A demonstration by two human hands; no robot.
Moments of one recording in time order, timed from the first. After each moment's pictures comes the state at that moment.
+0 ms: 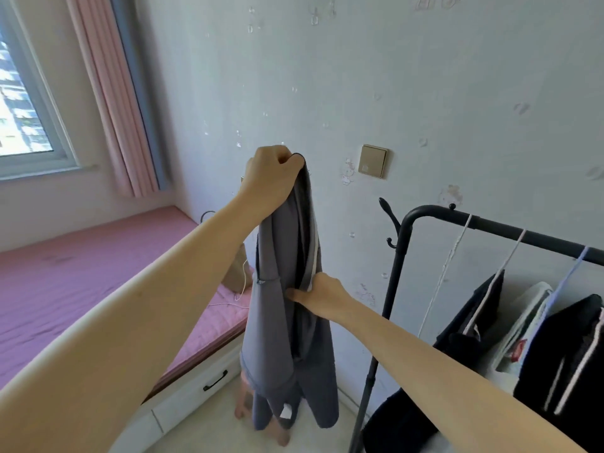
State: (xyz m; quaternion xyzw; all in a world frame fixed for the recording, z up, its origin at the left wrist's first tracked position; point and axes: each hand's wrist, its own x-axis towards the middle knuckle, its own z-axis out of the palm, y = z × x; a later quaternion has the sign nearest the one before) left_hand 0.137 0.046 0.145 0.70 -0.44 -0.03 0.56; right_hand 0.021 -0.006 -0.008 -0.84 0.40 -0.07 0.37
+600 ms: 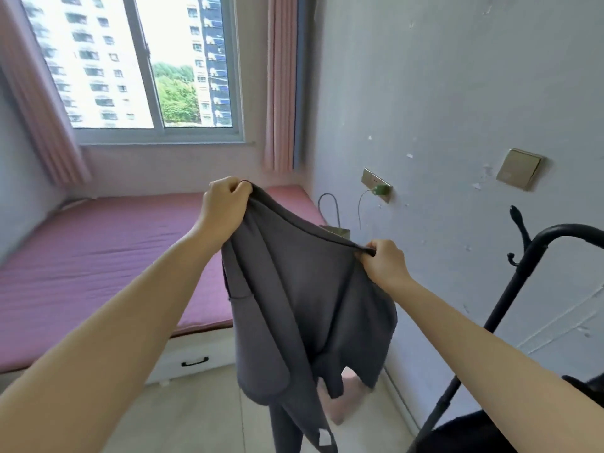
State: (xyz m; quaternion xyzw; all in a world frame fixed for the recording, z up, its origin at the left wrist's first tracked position) left_hand 0.167 0.264 0.074 0.81 -0.17 0.12 0.55; right_hand 0.041 0.029 -0.002 -0.88 0.26 -0.18 0.35
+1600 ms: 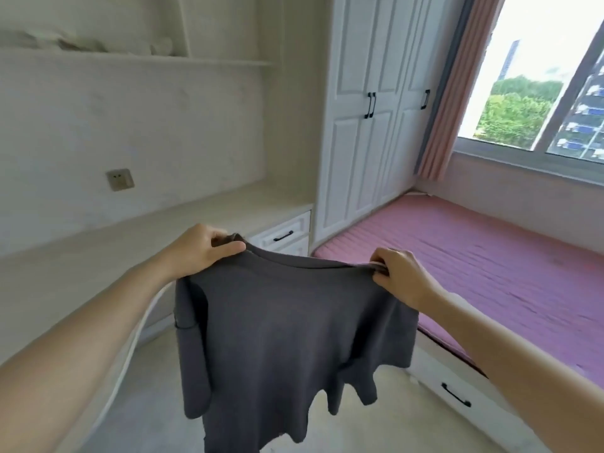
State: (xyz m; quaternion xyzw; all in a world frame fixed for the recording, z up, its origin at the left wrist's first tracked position) left_hand -0.097 1.006 0.017 0.92 0.18 0.13 0.34; right_hand 0.128 0.701 -0.027 -0.88 -0.43 -0.02 0.21
